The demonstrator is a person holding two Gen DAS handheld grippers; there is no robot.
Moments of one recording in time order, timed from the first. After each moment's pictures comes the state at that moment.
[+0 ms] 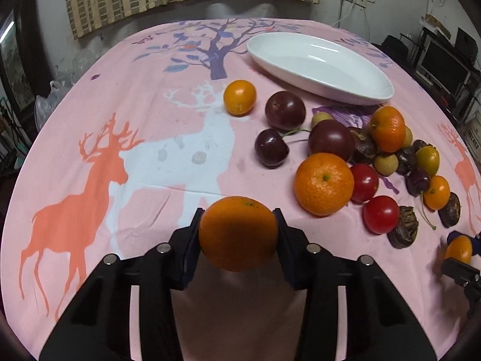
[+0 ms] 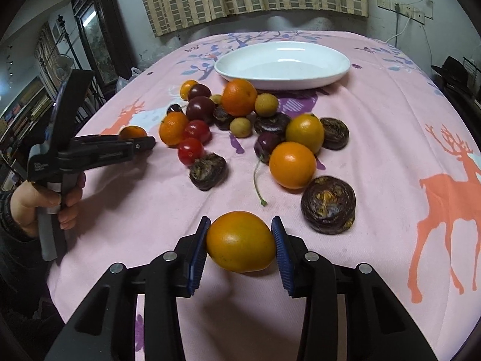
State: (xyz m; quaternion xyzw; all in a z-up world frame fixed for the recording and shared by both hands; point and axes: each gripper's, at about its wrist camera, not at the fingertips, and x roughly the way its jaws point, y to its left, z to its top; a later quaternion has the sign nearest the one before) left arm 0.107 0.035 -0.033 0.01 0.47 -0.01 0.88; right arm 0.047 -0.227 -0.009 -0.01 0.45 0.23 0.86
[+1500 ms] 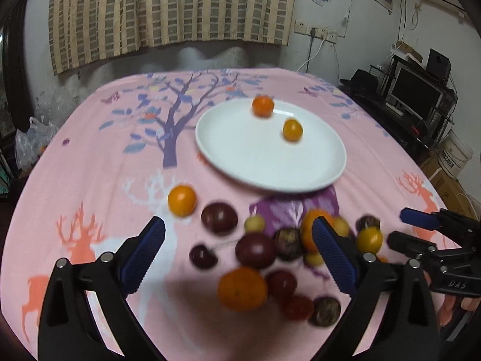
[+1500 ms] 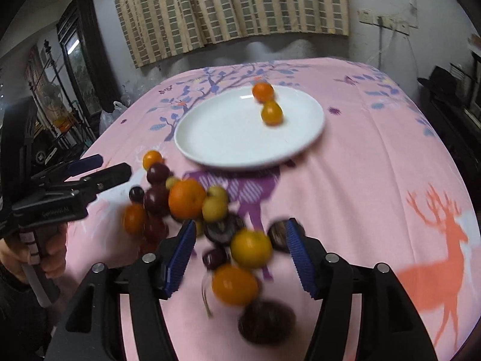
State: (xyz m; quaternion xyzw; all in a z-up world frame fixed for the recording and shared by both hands) left arm 0.143 -0.005 0.032 -0.01 0.39 -0.07 0.92; right arm 0.125 -0.257 0.028 0.02 0.42 0.18 0.89
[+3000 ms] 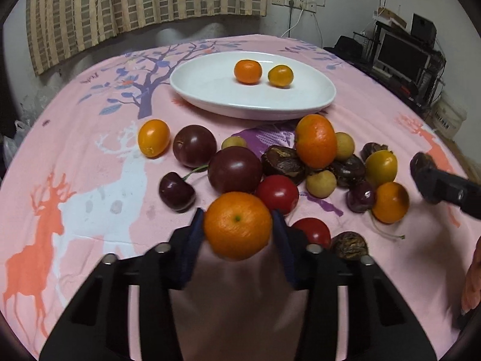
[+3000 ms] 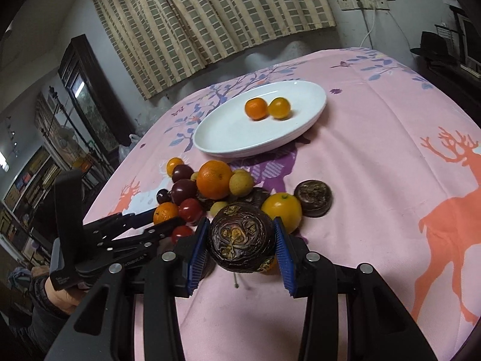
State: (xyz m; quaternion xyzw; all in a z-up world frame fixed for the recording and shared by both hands) left arm 0.120 -0.023 -0.031 0.05 0.41 -0.11 0.90; right arm 0.097 -0.261 0.003 0.13 0.38 0.21 0.89
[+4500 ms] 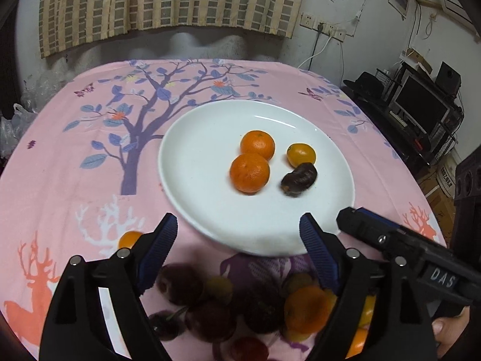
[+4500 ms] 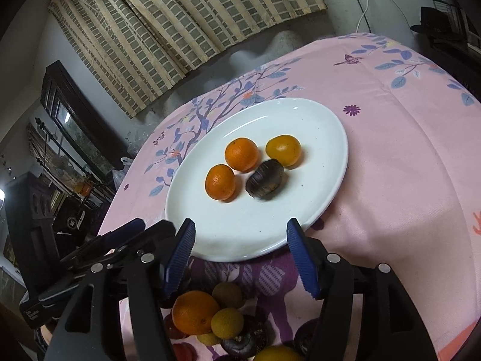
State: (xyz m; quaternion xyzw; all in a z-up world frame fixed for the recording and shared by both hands) left arm 0.231 -0.036 0.023 -0.04 0.41 -0.08 0.91; right arm 0.242 -0.249 0.008 0.19 0.40 0.20 0.87
